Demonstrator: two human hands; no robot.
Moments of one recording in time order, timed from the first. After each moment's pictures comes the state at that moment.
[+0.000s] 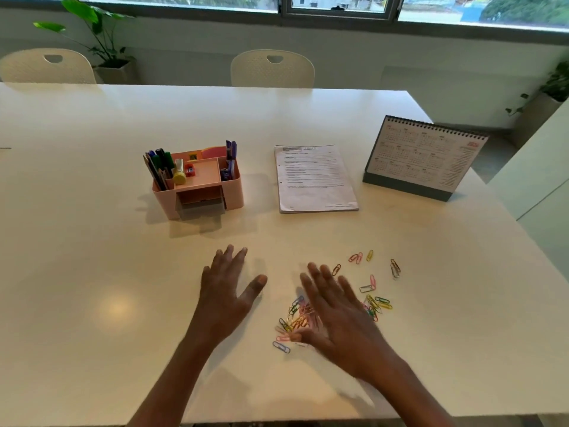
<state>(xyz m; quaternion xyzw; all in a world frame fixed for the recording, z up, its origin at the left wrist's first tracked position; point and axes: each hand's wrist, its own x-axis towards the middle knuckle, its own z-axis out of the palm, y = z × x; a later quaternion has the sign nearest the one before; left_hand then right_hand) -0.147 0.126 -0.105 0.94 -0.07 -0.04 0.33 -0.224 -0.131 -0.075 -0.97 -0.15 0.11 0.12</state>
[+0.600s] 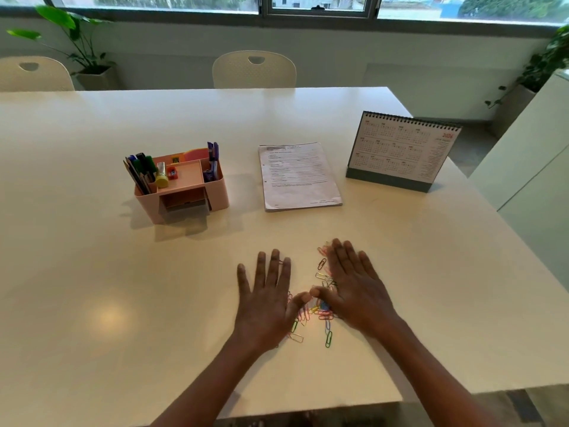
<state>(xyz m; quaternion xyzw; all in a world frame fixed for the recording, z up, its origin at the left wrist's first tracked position) -0.173 0.033 -0.108 0.97 -0.21 -0.10 0.06 -0.189 -0.190 -0.103 -1.00 -0.04 0.06 0.07</state>
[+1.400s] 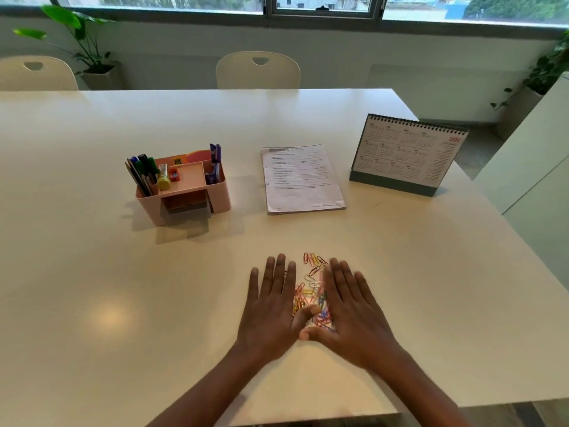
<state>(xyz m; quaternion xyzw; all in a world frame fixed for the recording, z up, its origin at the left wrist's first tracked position) -0.174 0.032 -0.121 0.97 -0.24 -0.06 0.08 -0.222 -0.167 -0.093 -0.99 -0.09 0.08 0.08</state>
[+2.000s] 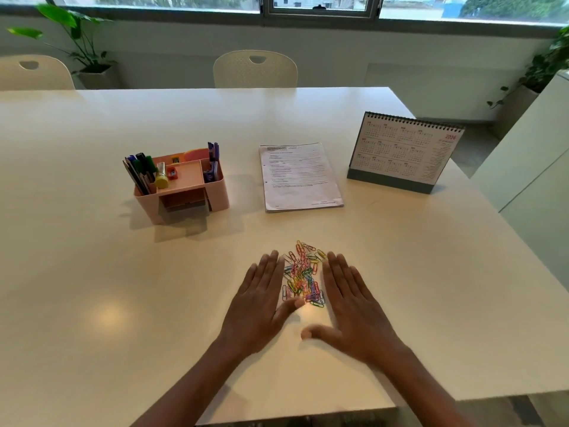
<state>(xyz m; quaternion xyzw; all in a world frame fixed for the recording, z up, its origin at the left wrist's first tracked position) -0.166 0.057 -0.113 0.95 -0.26 -0.05 0.16 -0.224 -0.171 -0.091 -0.99 -0.12 0.05 0.09</state>
